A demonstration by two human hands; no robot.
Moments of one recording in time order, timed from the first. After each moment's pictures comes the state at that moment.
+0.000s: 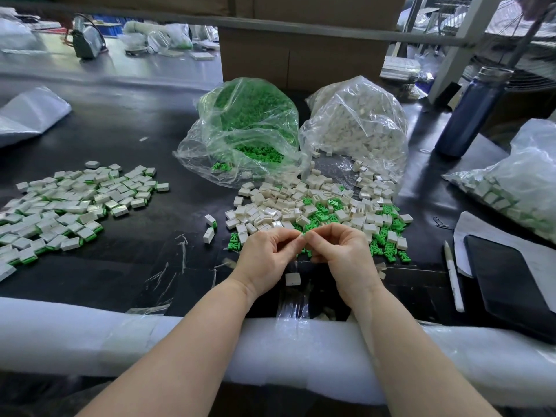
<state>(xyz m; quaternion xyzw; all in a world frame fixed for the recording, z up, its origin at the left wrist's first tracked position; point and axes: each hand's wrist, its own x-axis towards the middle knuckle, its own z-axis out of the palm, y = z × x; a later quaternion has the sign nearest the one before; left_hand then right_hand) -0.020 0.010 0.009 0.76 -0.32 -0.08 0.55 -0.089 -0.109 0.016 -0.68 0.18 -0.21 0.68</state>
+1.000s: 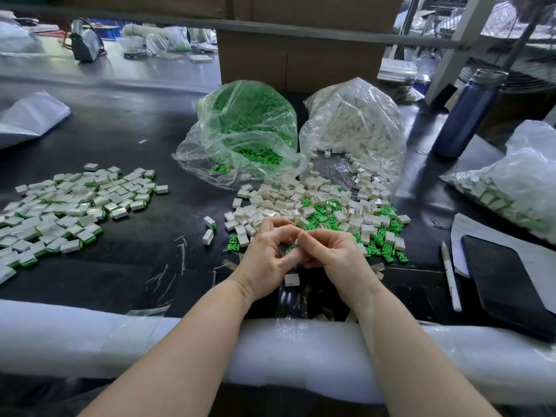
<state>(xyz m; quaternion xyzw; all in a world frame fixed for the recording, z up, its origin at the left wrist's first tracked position) -0.024 0.013 0.017 0.74 -0.35 -0.13 0.56 -0.092 -0.108 0.019 -0.70 0.10 -0.12 0.69</state>
